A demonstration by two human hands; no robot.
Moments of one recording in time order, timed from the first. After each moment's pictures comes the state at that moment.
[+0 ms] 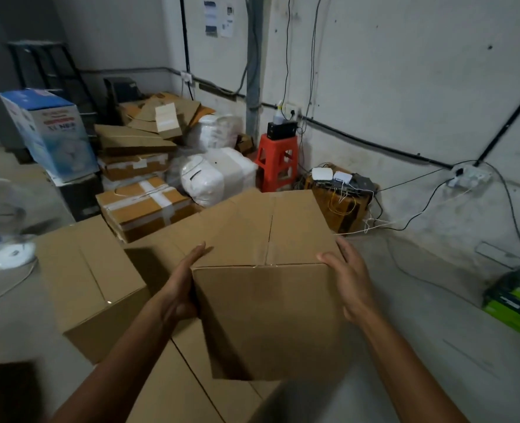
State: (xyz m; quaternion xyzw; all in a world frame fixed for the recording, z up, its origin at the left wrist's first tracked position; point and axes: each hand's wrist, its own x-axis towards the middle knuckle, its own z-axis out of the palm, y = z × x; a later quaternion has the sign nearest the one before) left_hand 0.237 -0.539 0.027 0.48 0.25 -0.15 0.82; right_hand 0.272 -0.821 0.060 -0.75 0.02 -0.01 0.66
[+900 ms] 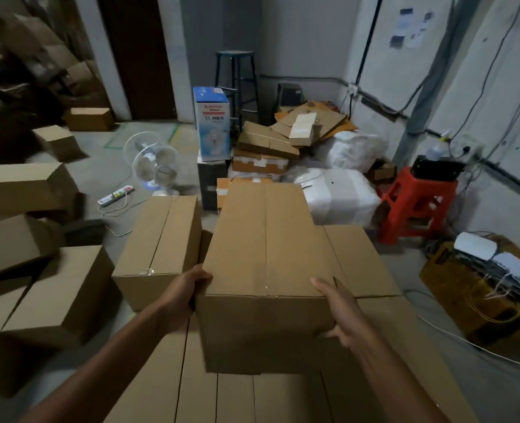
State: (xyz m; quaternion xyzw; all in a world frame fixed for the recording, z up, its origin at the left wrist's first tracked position) left_hand 0.358 -0.615 0.003 0.50 0.41 0.14 0.75; right_hand 0.566 -0.820 0.002 -0.73 -0.06 0.39 0.56
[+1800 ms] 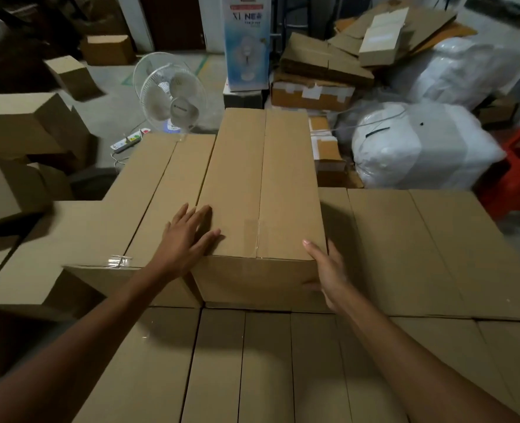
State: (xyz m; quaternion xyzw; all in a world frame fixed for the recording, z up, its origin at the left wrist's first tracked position) left_hand 0.471 -0.307 -0.288 0.87 0.41 0.15 0.25; right_hand 0.691 -0.489 -0.312 -0.72 -0.11 0.41 0.55
